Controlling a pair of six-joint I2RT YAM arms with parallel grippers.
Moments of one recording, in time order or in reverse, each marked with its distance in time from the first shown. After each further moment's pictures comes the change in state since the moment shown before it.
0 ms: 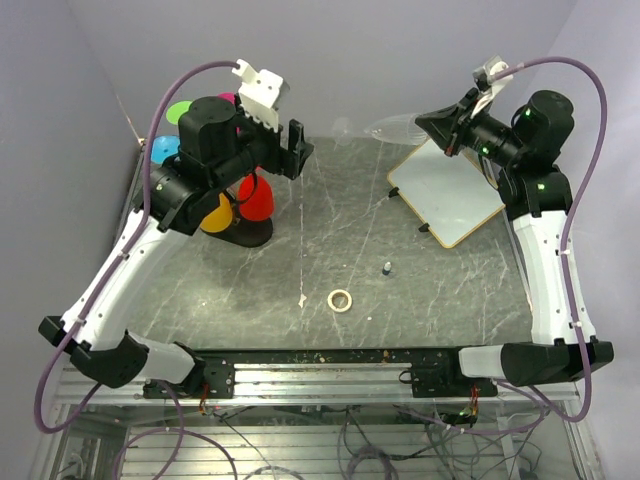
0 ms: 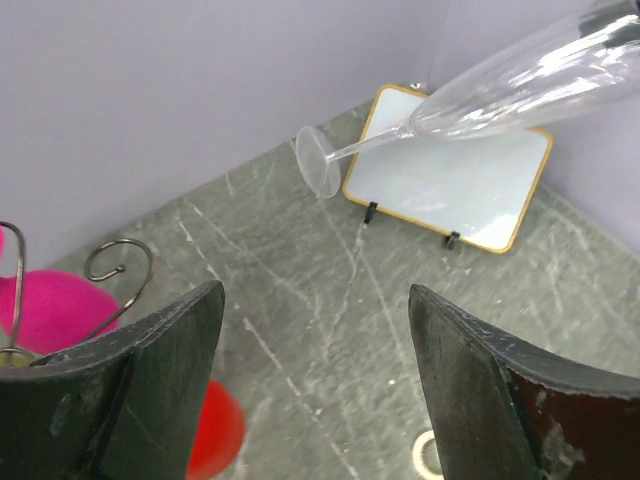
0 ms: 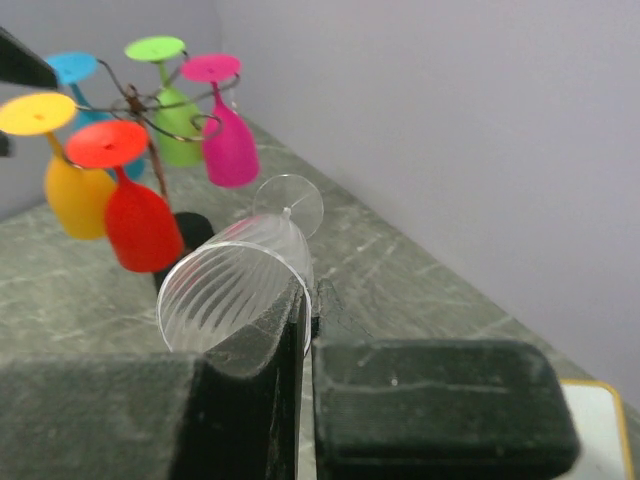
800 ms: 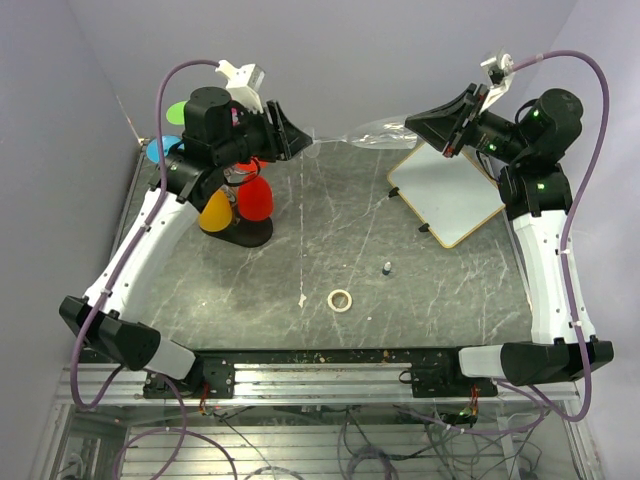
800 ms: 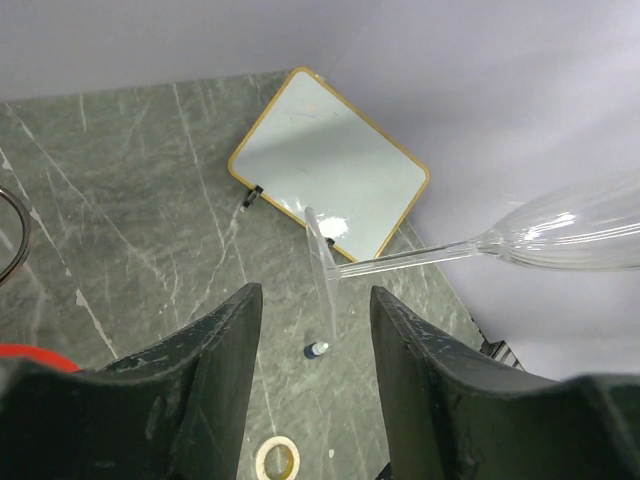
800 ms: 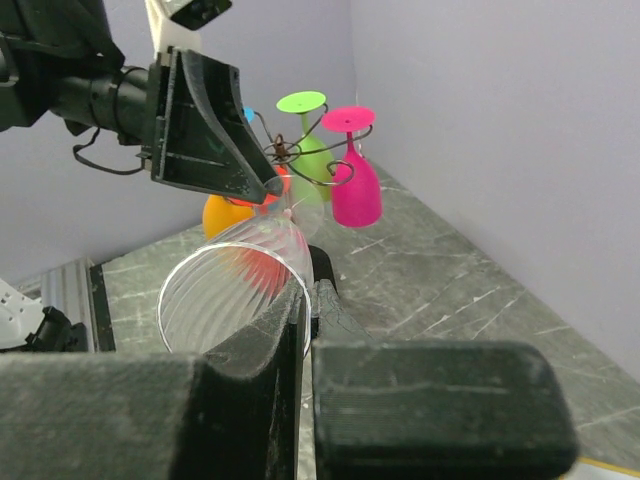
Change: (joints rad) left arm 0.192 0.095 -0.093 0.151 0.318 -0.489; right arm 0.000 0.010 0.012 0.179 -0.256 0.316
